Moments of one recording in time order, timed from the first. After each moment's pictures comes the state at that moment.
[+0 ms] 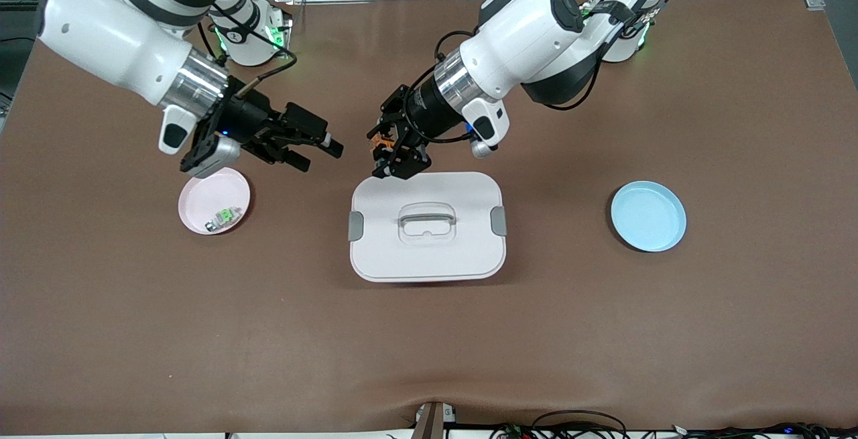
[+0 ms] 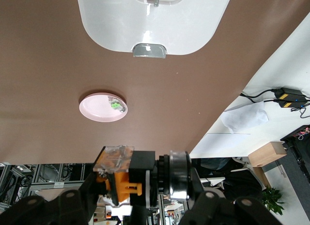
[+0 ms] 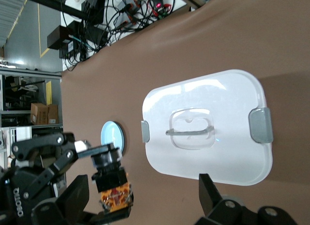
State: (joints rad) left arm -0.39 0.39 -0.46 -1.53 -0.44 2.60 -2.16; right arm 0.45 0.02 -0.03 -1.83 0.74 2.23 0.18
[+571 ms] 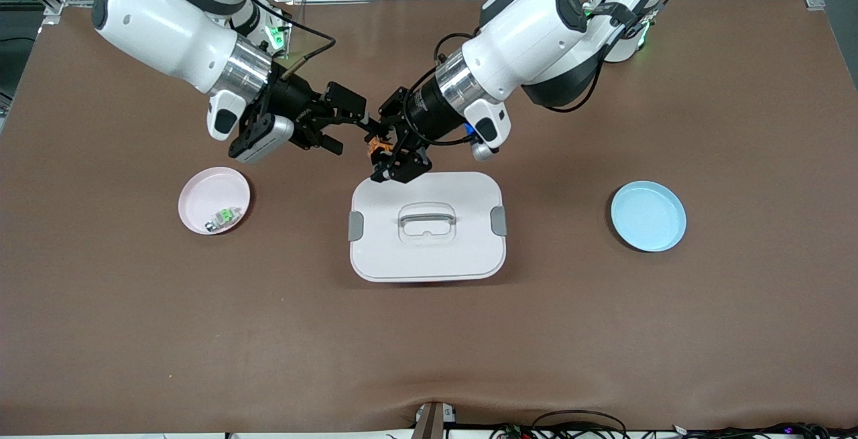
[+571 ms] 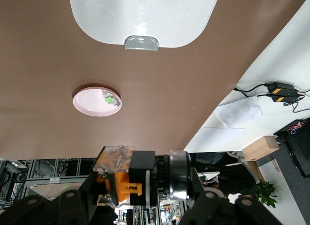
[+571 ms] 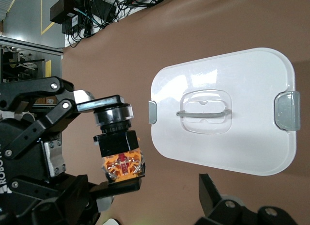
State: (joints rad) left arm -0.39 0.40 -0.46 -1.51 -0.44 2.61 -2.16; right arm 0.52 0.02 -0.03 -1.85 0.74 2.25 0.15
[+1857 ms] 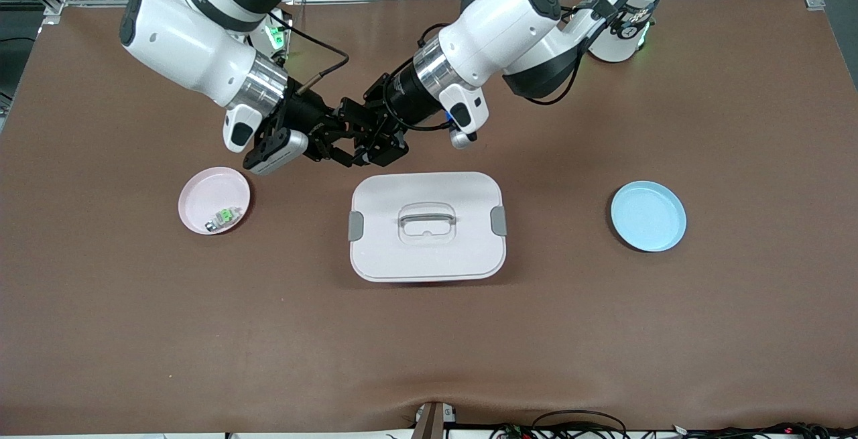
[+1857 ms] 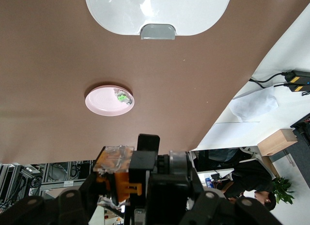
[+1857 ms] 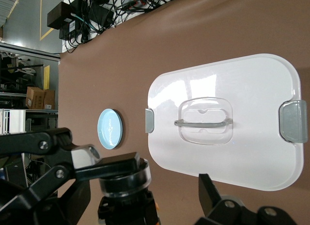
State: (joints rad) left arm -0.44 0.41 -0.46 -1.50 -0.41 2.62 -2.16; right arm 0.56 0.07 -0.04 -1.85 0.76 2.32 0.14
